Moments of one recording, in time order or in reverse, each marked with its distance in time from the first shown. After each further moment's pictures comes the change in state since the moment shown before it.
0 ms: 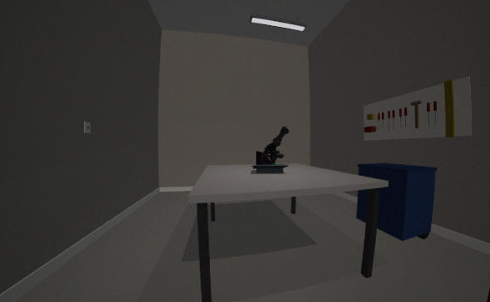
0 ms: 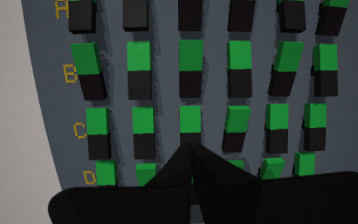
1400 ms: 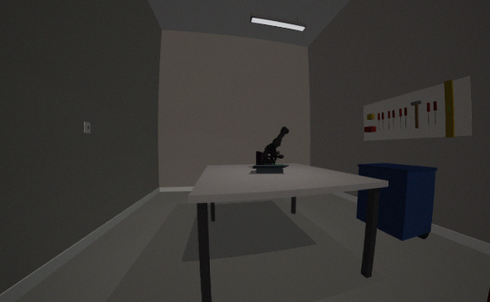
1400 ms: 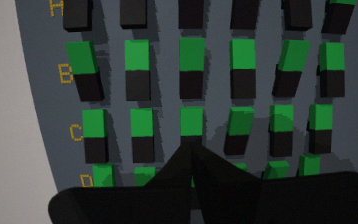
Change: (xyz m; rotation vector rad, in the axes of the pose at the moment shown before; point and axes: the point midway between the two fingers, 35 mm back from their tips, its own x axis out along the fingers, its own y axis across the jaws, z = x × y) arm 0.005 0.000 0.000 0.001 0.001 0.001
